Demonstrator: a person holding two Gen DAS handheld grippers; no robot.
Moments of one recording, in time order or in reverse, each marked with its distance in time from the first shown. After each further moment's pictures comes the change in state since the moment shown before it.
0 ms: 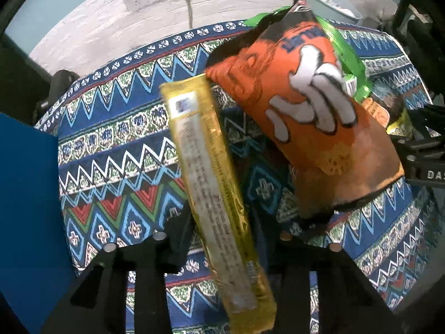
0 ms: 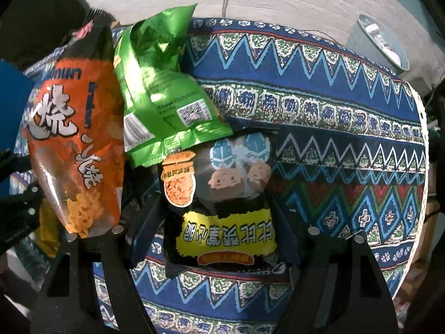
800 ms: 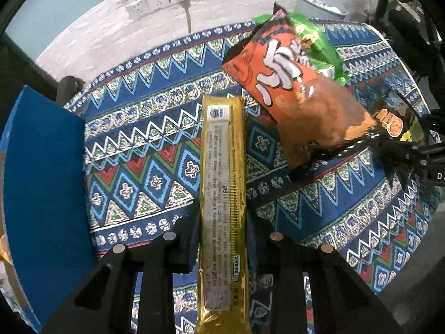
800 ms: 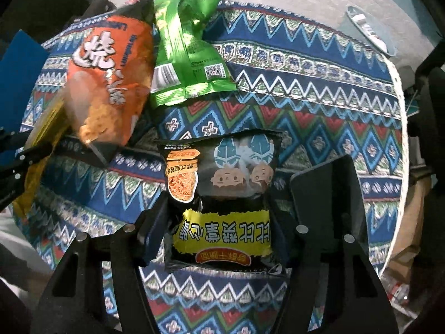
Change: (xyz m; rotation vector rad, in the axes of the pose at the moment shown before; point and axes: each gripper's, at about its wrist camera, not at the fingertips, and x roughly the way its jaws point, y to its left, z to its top) left arm -0.052 0.017 -0.071 0.050 -0.040 0.009; right arm -0.051 0.029 -0.081 0.012 0.038 -0.030
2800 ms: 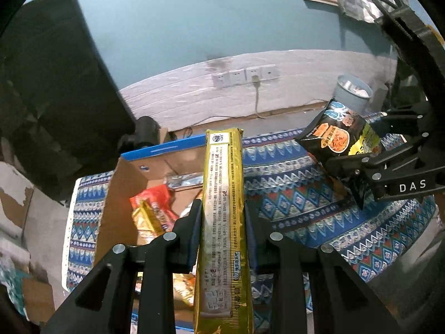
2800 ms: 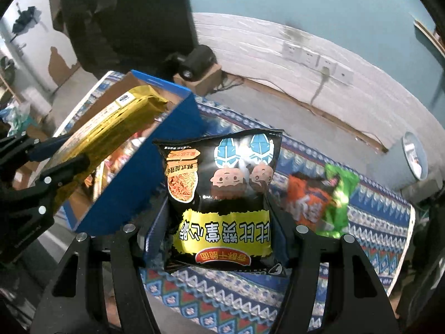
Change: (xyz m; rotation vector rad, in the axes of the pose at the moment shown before) left arm -0.166 0.149 -0.054 -0.159 -0.366 0.166; right arm -0.130 0.218 0.072 -0.328 -0.287 0.169
